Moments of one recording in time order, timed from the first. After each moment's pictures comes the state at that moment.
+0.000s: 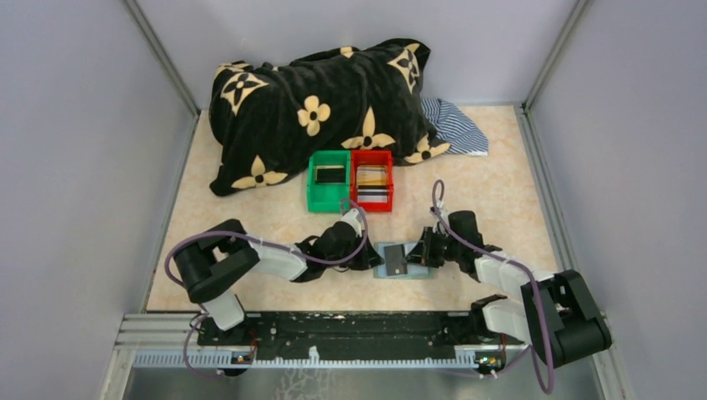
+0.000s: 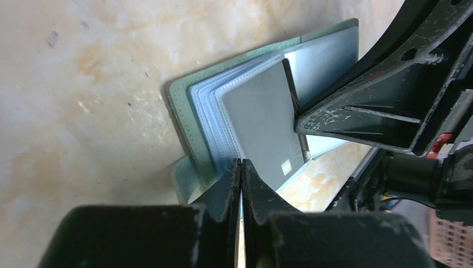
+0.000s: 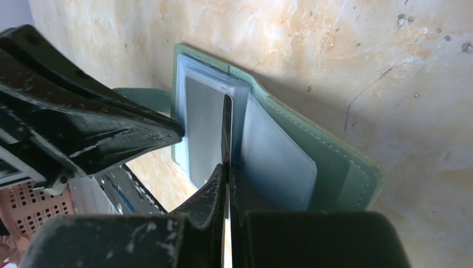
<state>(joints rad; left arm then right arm) -1.02 1.68 0.59 0.55 0.02 -0.89 0.30 1.15 0.25 0.09 -0.59 0.55</state>
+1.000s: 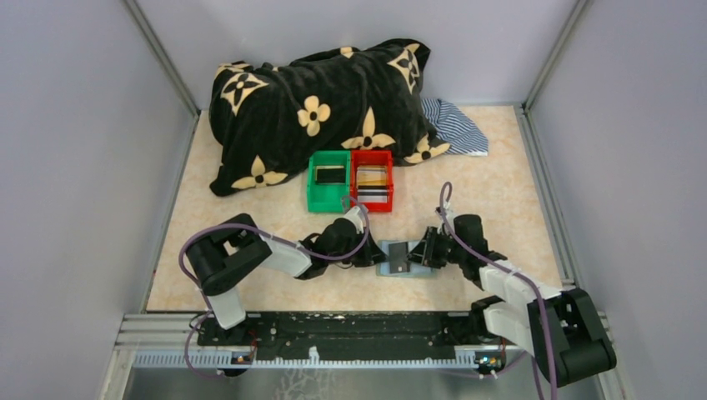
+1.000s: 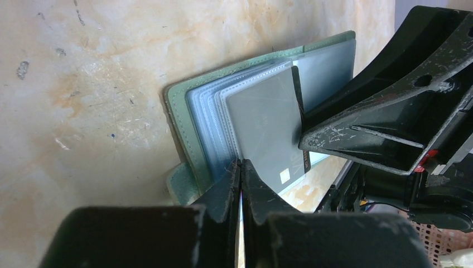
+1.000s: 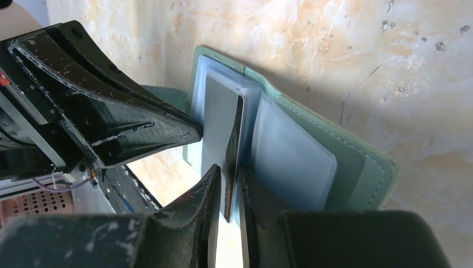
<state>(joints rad) -1.00 1.78 0.60 0.66 0.10 -0.95 0.29 1.05 0.21 0.11 -0.58 0.58</state>
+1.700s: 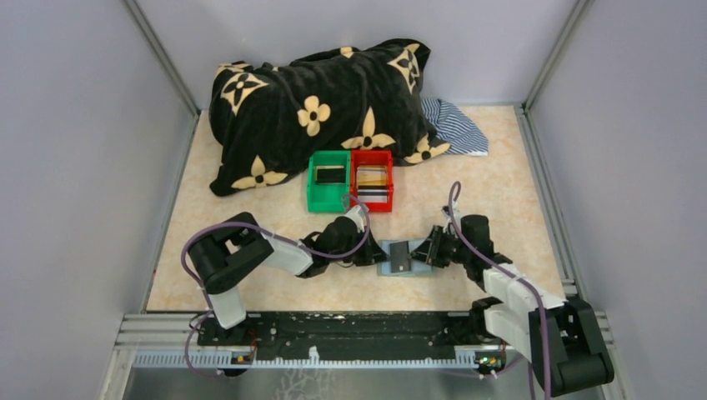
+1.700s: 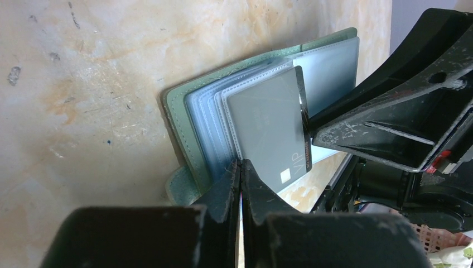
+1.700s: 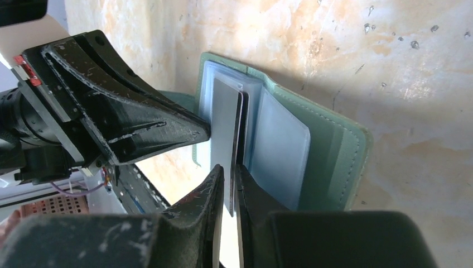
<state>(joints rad) -0.98 1.80 0.62 0.66 0.12 -0.98 0.21 0.98 0.19 0.09 -0.63 0.60</state>
